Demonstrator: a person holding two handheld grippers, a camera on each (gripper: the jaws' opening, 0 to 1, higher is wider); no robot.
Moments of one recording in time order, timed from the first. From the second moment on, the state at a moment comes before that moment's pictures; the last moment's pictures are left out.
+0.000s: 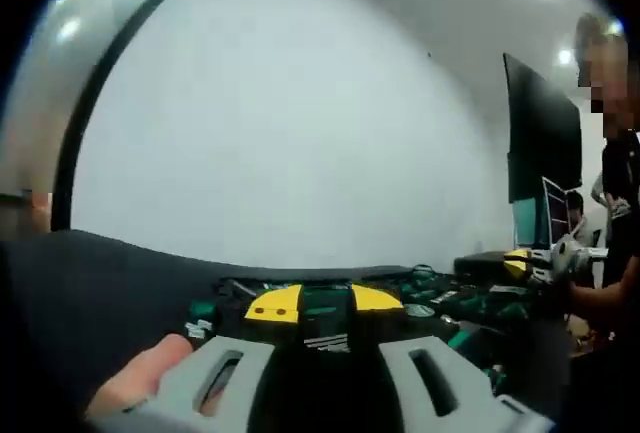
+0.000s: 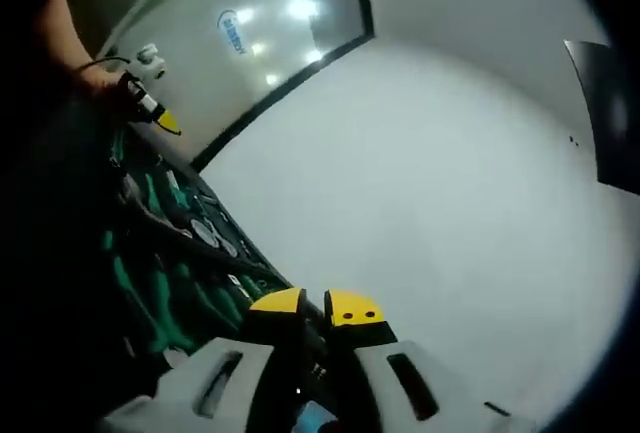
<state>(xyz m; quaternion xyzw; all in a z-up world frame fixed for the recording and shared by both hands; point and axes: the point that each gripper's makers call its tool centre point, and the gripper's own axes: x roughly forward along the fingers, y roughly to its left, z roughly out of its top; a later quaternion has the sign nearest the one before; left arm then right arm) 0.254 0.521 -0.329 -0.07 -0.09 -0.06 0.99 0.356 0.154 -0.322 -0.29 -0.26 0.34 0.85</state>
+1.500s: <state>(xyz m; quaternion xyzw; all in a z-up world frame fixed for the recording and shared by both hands) 0.257 0.609 -0.366 -0.14 -0.03 0.06 0.99 0.239 0.461 -0.391 -0.63 -0.02 0.74 0.24</state>
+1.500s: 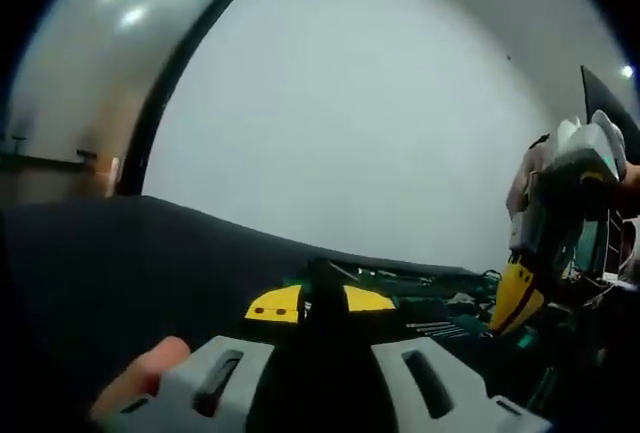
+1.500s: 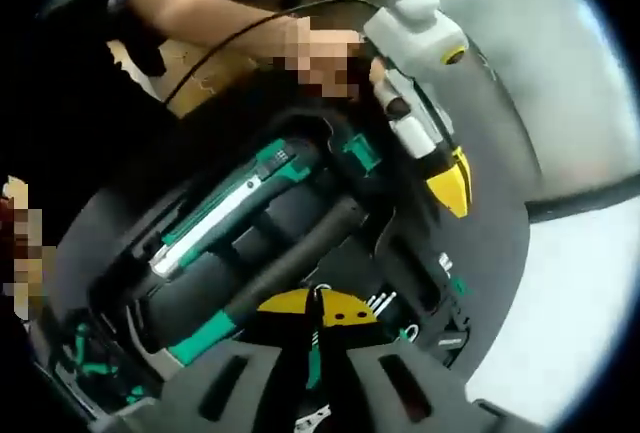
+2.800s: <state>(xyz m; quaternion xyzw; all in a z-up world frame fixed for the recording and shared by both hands) 0.258 0.614 -0.369 -0.15 -0.03 0.06 0.99 0.424 0.476 -0.373 -0.62 0.13 0.68 0.37</state>
